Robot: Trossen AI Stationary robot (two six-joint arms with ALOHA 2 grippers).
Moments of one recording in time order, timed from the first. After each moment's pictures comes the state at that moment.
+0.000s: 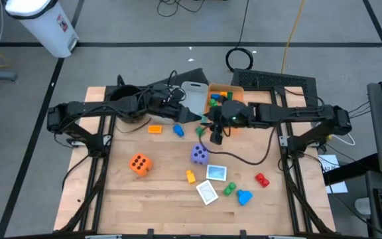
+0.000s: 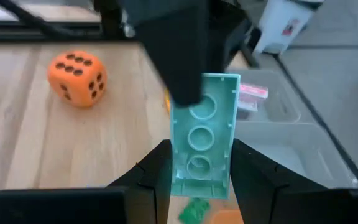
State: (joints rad) left arm 0.25 1.47 1.17 -0.01 0.32 -0.92; right arm -0.05 1.42 1.28 -0.43 0.20 -0.02
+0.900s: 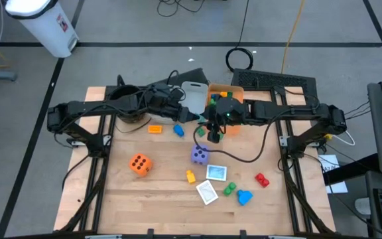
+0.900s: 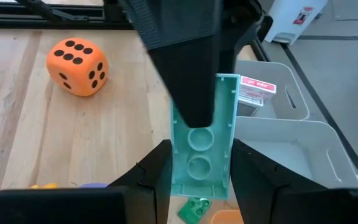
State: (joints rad) left arm 0.27 1.47 1.17 -0.09 0.29 -0.87; right arm -0.08 1.47 1.35 -0.46 0.14 -0.05
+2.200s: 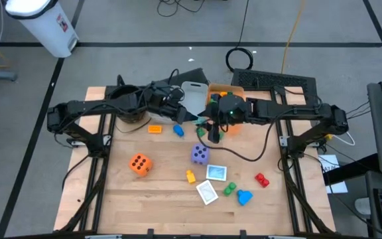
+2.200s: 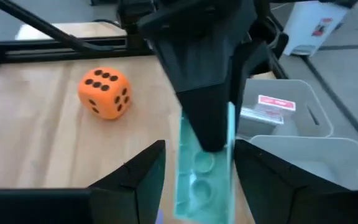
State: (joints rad) left arm 0.29 1.47 1.17 -0.08 0.39 -0.80; right arm -0.09 1.45 1.35 -0.40 0.05 0.01
